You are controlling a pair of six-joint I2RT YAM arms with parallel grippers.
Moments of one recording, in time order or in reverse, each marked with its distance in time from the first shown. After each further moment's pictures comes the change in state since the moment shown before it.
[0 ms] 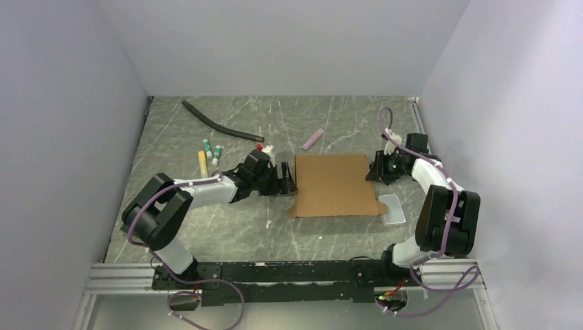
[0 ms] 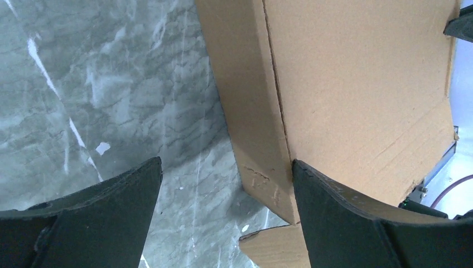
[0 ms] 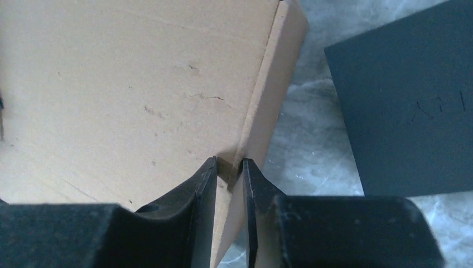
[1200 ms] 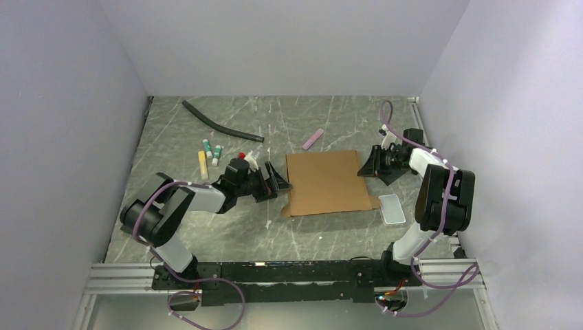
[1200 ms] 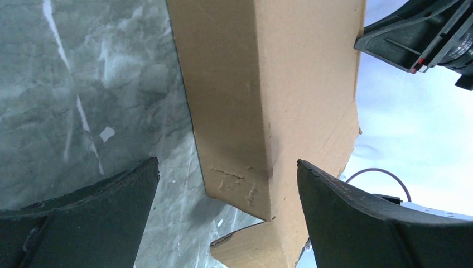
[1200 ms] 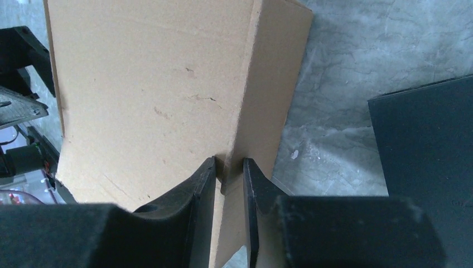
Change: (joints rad) left arm 0.129 -0.007 -0.258 0.449 0.227 -0.256; right arm 0.002 0.209 0.121 0.000 -0.189 0.075
